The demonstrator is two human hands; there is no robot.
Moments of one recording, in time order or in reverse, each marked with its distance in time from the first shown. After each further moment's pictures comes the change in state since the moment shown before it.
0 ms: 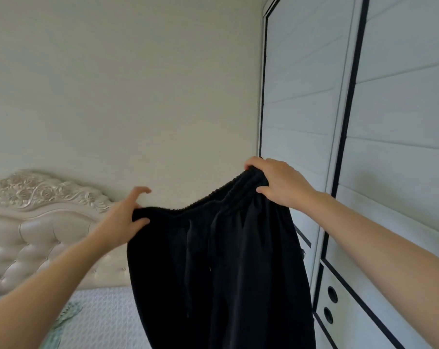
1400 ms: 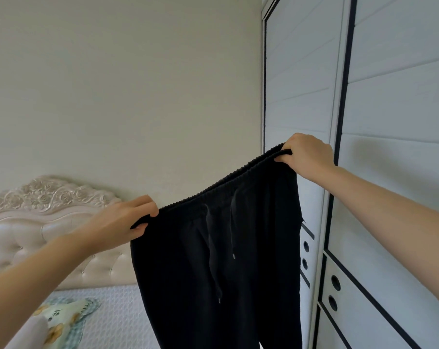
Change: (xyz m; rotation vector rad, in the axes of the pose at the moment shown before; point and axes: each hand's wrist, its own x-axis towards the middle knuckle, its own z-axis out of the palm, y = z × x) left_hand -0.045 0.035 -0.062 0.499 -0.166 0.442; right_hand 0.002 0.021 -0.050 -0.180 0.221 0.259
